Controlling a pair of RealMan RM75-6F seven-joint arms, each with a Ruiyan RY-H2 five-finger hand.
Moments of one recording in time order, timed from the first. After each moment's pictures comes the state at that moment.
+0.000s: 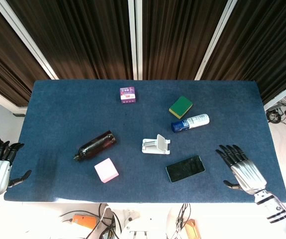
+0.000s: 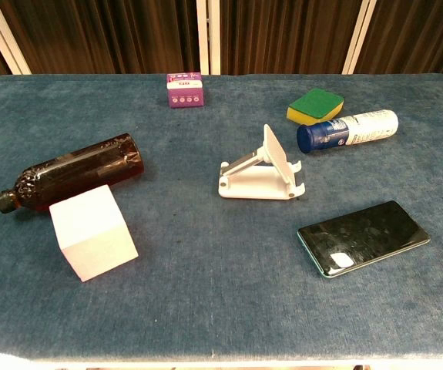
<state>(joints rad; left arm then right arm) -0.03 -1.22 -0.03 -1.49 1.52 1.55 -0.02 0.25 -1.10 -0.07 -1.61 -1.74 1.25 0.00</state>
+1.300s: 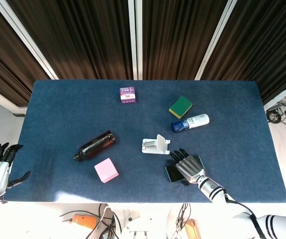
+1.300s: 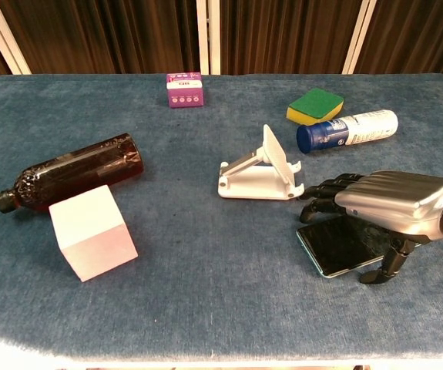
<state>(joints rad) -0.03 -1.24 -0.02 -1.44 1.51 1.54 -0.06 0.59 -1.42 0.02 -1.72 -1.19 0.80 -0.61</state>
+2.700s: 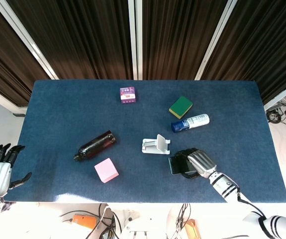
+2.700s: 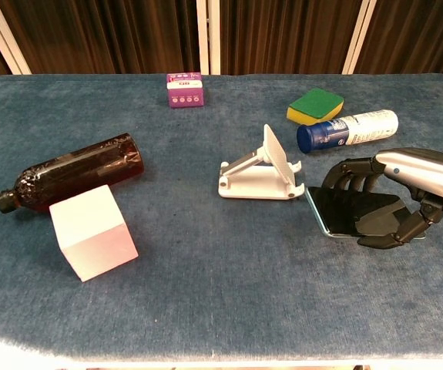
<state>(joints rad) -0.02 -1.23 -0.02 -1.47 1.52 1.54 -0.03 0.52 -1.47 -0.05 -1.40 -1.62 1.07 0.18</state>
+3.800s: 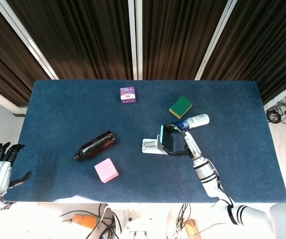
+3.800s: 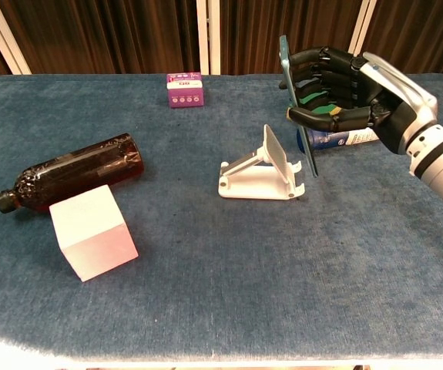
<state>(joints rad) -0.03 -1.21 -0.02 -1.52 1.51 1.53 0.00 0.56 -1.79 0.15 -1.17 -1.53 1.28 0.84</state>
